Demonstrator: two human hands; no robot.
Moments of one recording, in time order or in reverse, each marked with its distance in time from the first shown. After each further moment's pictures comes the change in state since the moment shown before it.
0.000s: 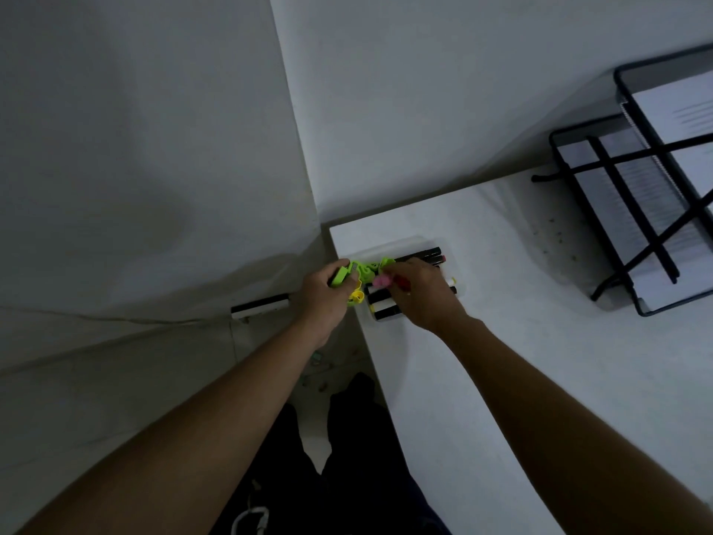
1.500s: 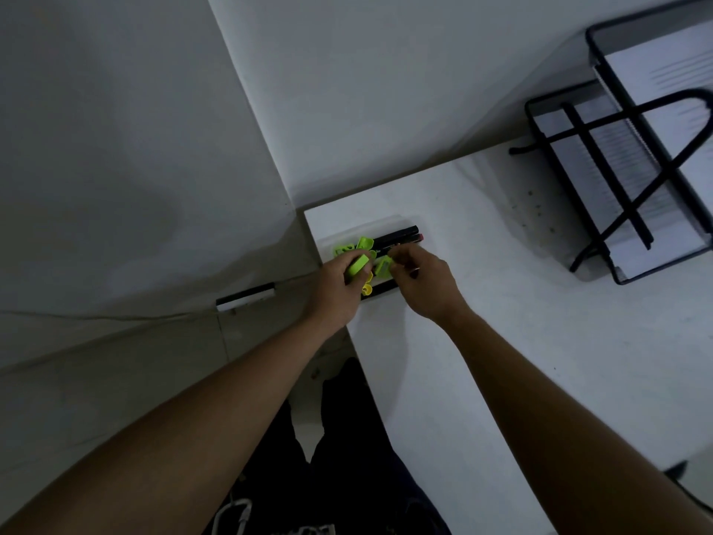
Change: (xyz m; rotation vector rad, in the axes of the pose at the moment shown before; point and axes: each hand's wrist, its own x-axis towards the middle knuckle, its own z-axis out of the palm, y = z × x) left_hand -0.018 0.003 0.043 0.240 -0.174 0.310; right_hand -0.028 0.024 -0.010 0.242 0.132 0.239
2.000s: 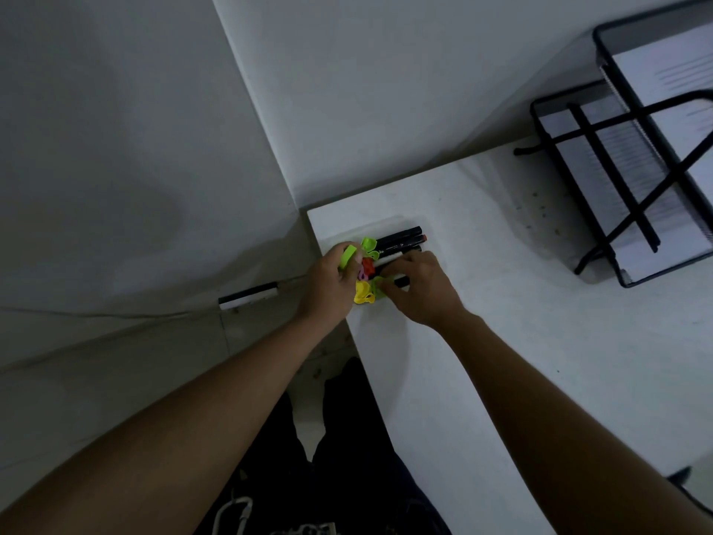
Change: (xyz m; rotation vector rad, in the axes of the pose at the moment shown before) left_hand 0.003 -0.001 -0.010 0.124 0.126 0.036; right_hand 0.002 0.004 0.005 -0.301 -0.106 -0.180
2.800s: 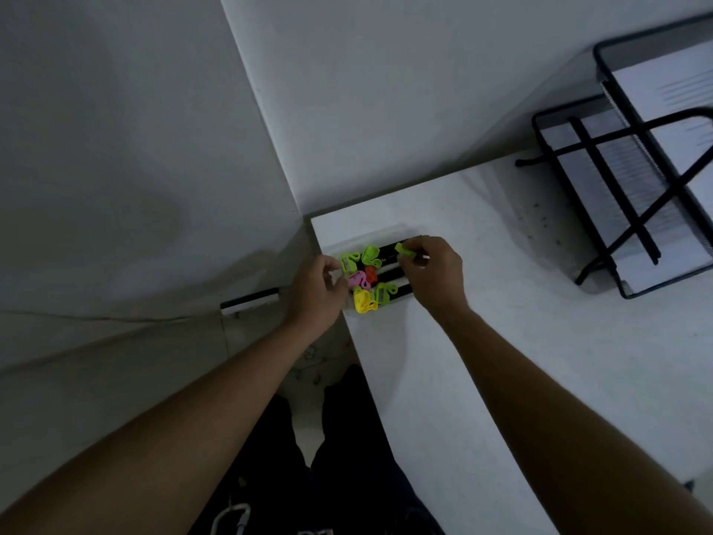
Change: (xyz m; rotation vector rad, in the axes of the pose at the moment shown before) left_hand 0.001 -0.012 -0.015 0.055 0.022 -0.135; right_hand 0.021 -0.001 -0.008 0.237 0.309 0.251
